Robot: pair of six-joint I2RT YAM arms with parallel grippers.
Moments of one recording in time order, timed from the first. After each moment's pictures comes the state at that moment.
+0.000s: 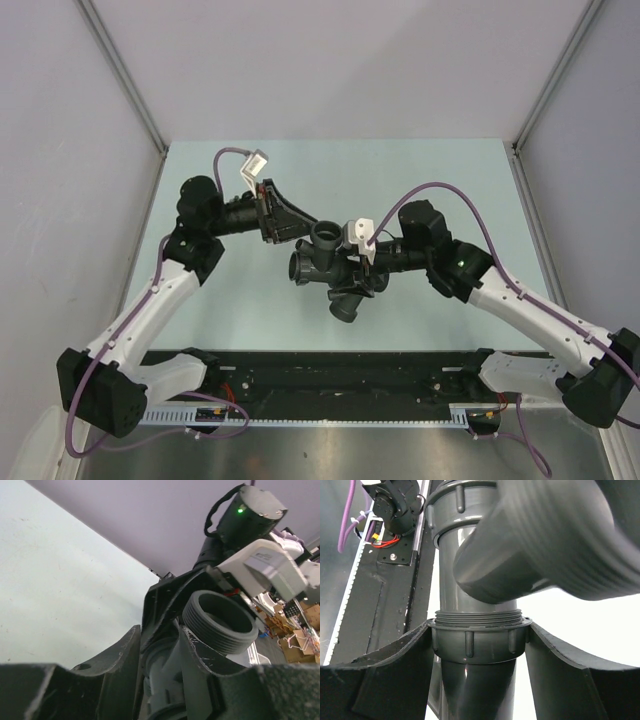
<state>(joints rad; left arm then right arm) -0.38 1.10 0.95 0.17 1.00 -0.67 0.80 1.12 1.04 -0.29 -0.71 -0.42</state>
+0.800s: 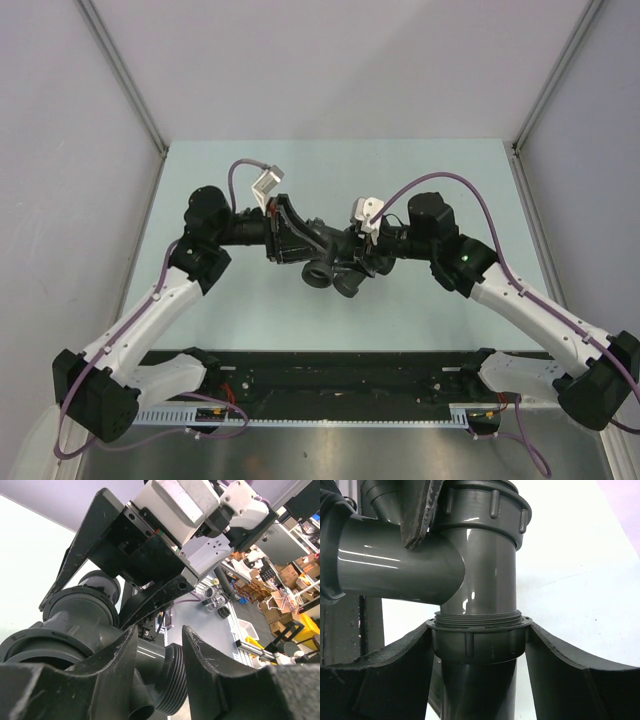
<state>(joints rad) -0.49 1.07 0.93 0.22 1.10 -0.67 0.72 1.13 1.04 -0.23 -0.53 -0.37</state>
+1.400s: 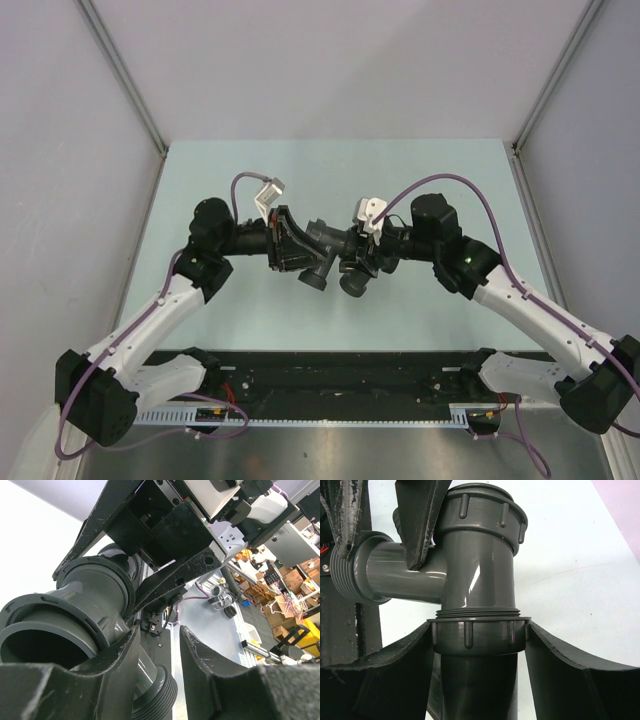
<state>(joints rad) -0.49 1.04 0.81 0.27 1.07 -0.65 0.71 1.11 1.04 -0.24 -0.50 -0.37</state>
